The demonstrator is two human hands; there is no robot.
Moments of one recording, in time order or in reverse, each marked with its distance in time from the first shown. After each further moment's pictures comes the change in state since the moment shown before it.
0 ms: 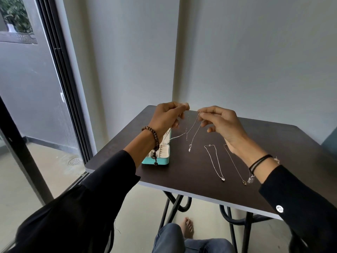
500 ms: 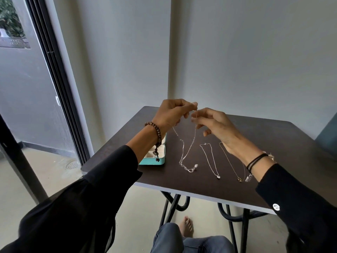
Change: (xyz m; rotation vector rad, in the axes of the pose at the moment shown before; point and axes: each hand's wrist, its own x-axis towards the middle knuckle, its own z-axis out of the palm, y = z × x) left_hand 0.001 0.016 0.022 0.114 -0.121 0.046; right_hand -0.009 -0.001 -0.006 -0.086 -0.090 0.045
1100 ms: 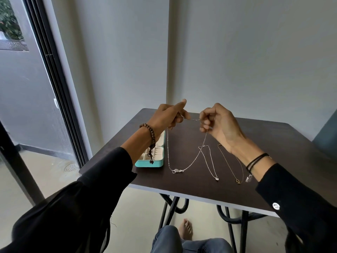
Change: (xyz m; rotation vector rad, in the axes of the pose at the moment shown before) left_hand -0.001 0.001 -0.008 0.051 -0.058 -0.094; right_hand 0.000 -0.013 -0.005 0.470 -0.002 0.082
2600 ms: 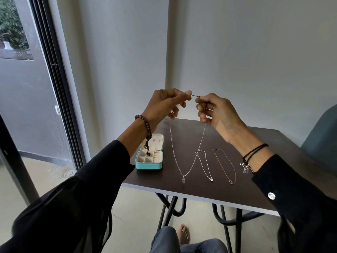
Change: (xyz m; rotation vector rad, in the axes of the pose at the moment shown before) left_hand -0.016 0.049 -0.014 -0.054 0.071 0.272; right_hand -0.024 -0.061 0.021 -0.126 0.014 -0.122
